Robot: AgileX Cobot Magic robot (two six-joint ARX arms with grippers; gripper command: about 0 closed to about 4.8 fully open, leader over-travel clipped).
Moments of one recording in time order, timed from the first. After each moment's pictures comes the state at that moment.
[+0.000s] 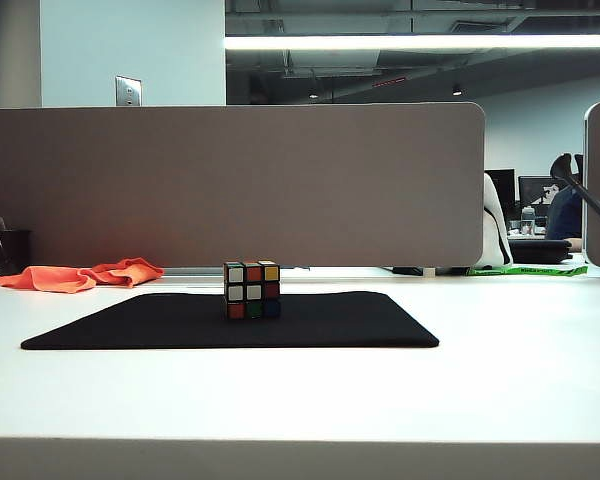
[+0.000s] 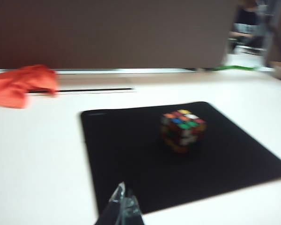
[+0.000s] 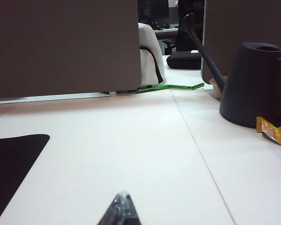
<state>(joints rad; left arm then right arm) 0.01 0.01 0.14 -0.15 0.34 -0.04 -0.02 0.00 0.01 0.06 0.03 0.07</state>
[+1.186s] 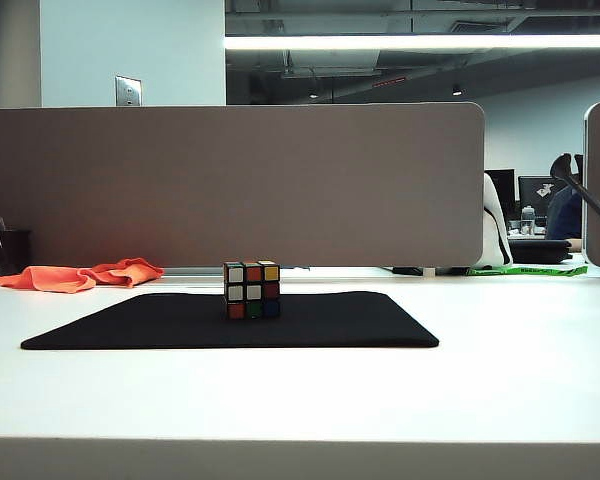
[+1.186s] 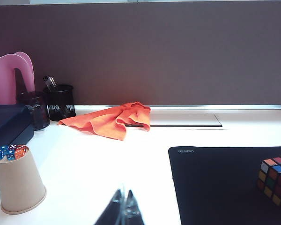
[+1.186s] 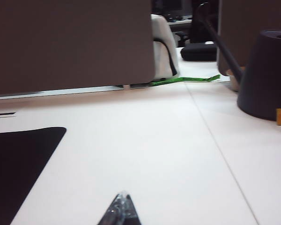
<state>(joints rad) 0.01 0.01 0.14 -0.02 0.00 0.05 -0.02 0.00 0.01 0.04 -0.03 0.10</state>
